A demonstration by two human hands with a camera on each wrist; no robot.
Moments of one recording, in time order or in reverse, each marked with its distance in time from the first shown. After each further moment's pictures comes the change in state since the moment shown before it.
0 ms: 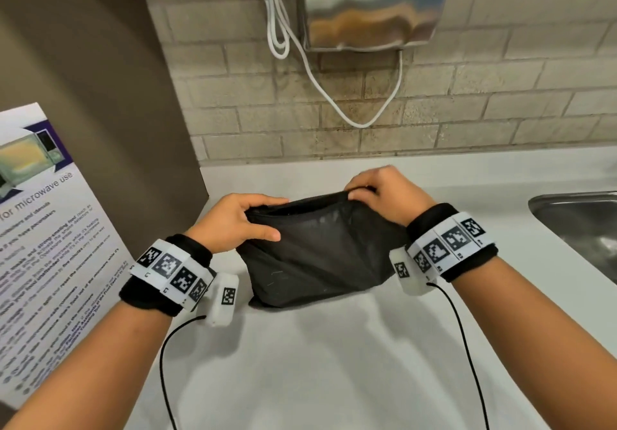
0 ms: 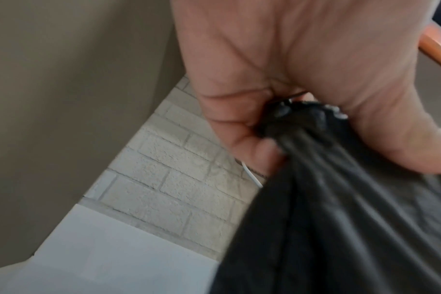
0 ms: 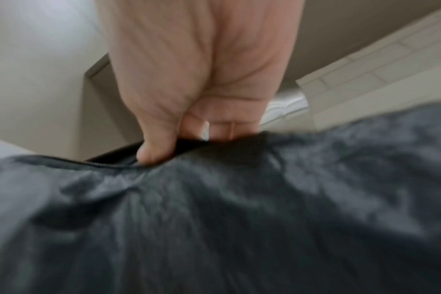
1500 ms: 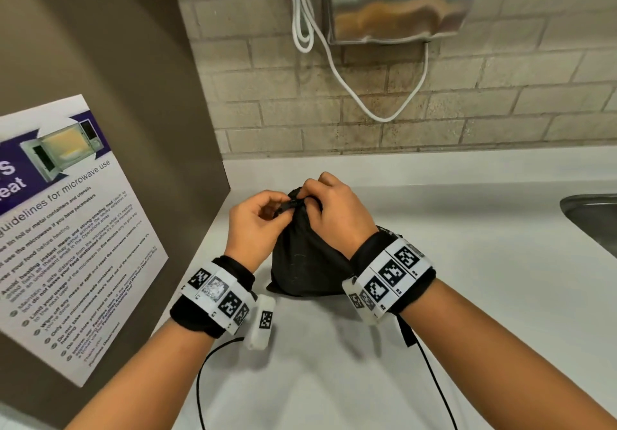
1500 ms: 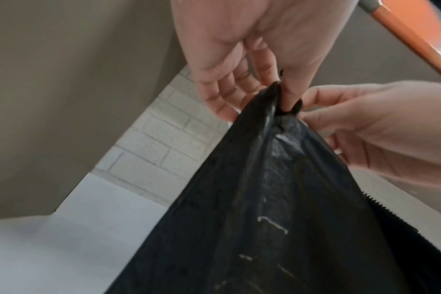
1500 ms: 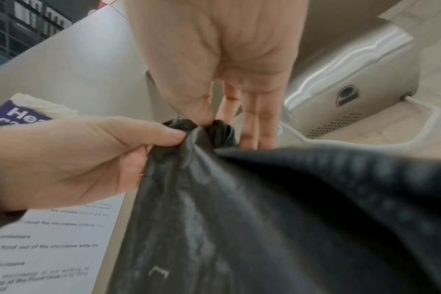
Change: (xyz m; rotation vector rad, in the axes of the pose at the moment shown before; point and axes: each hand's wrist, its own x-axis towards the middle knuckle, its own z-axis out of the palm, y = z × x) left_hand -0.022 -0.005 0.038 -0.099 0.614 0.073; right_hand 0.006 -0.079 0.077 0.068 0.274 -0.117
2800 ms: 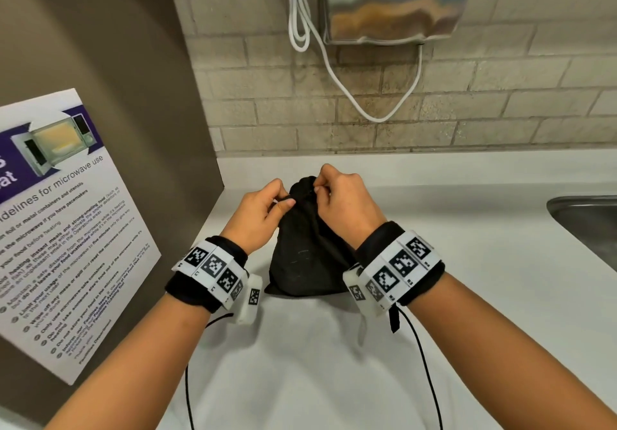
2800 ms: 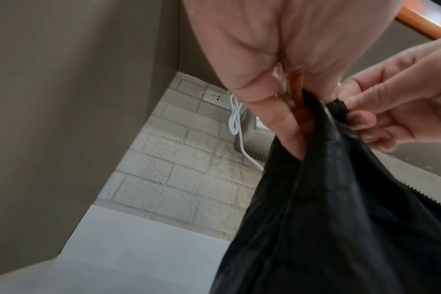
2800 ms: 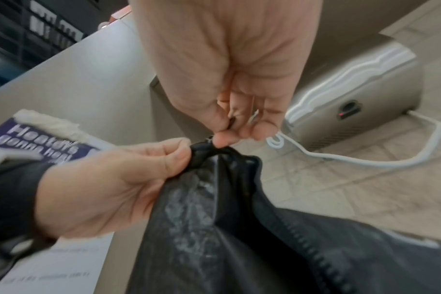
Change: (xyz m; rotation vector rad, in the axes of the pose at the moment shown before) left_hand 0.022 -0.013 -0.006 0.283 -0.329 0.195; right_hand 0.003 0.002 -0.020 0.052 0.009 0.204
